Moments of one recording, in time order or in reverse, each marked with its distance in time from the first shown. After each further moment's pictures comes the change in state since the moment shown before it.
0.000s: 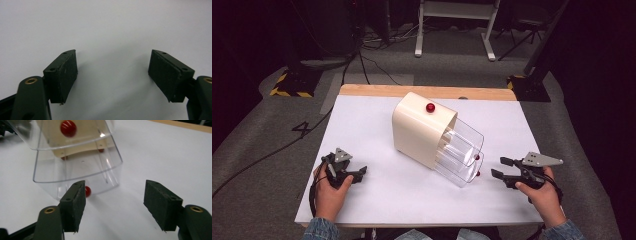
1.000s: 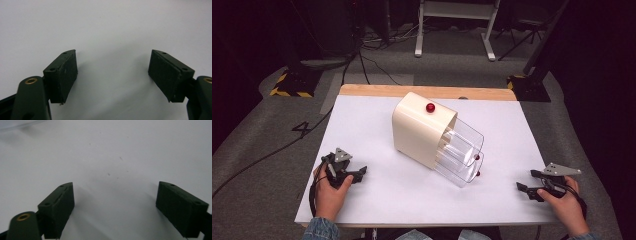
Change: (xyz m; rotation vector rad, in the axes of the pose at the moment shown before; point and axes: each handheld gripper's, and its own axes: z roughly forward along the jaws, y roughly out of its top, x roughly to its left) left arm 0.000 0.000 0.000 0.002 -0.001 0.000; right arm -0.047 -0.063 -0.041 0.231 -0.197 0.052
